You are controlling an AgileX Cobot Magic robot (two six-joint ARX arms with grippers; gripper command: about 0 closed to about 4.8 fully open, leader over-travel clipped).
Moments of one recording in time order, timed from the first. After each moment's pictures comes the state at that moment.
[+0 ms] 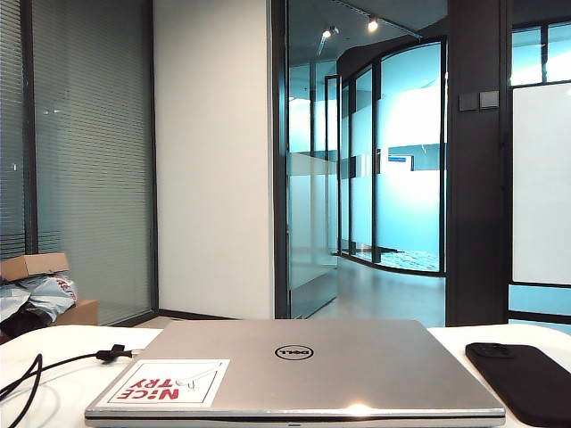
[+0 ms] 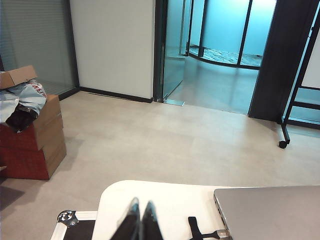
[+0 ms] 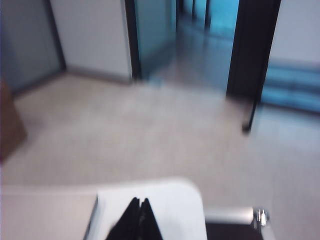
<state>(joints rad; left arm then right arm) 0.06 0.01 0.00 0.04 0.15 -0.04 0.02 0.20 0.24 -0.07 0.03 0.01</state>
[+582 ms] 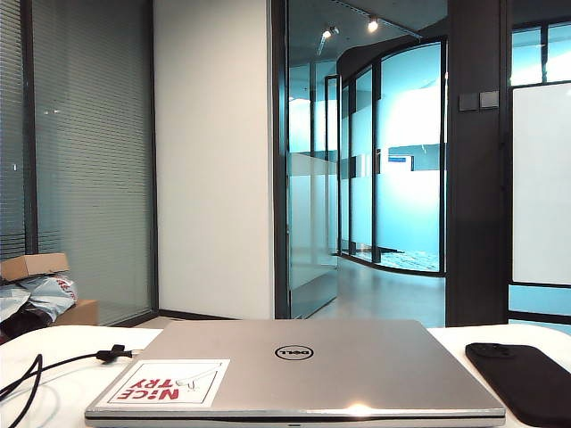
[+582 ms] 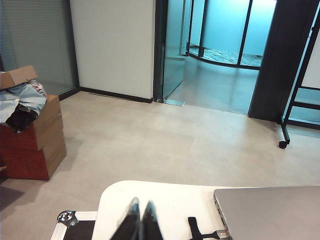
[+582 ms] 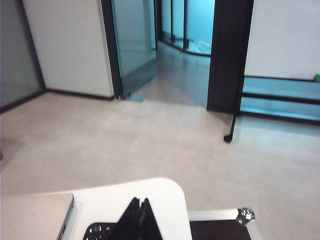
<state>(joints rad) 0.06 0.01 0.00 0.04 0.15 -0.04 0.02 0.00 0.03 -0.01 0.11 0.01</state>
